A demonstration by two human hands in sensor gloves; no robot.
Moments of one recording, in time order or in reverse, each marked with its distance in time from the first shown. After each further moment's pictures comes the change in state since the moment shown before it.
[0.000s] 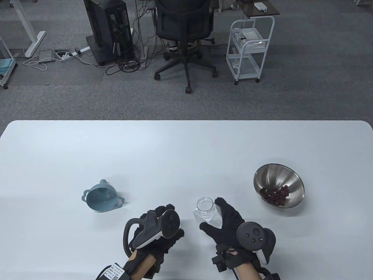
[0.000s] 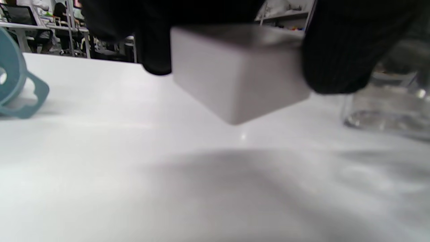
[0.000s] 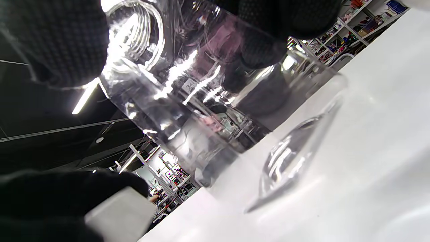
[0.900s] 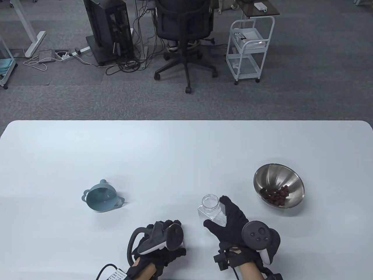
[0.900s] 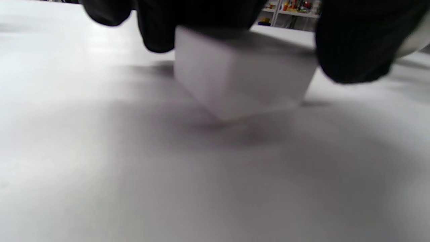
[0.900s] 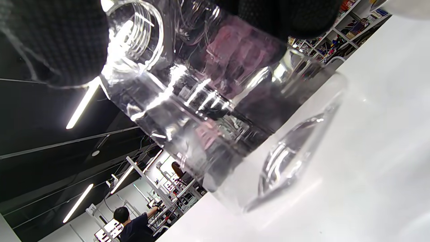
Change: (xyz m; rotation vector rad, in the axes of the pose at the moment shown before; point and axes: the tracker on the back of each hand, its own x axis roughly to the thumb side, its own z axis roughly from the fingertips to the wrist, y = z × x) left_hand -0.001 -0.049 -0.007 -0.131 -0.117 0.008; right_hand -0.006 -0.012 -0.002 -0.043 0.037 -0.050
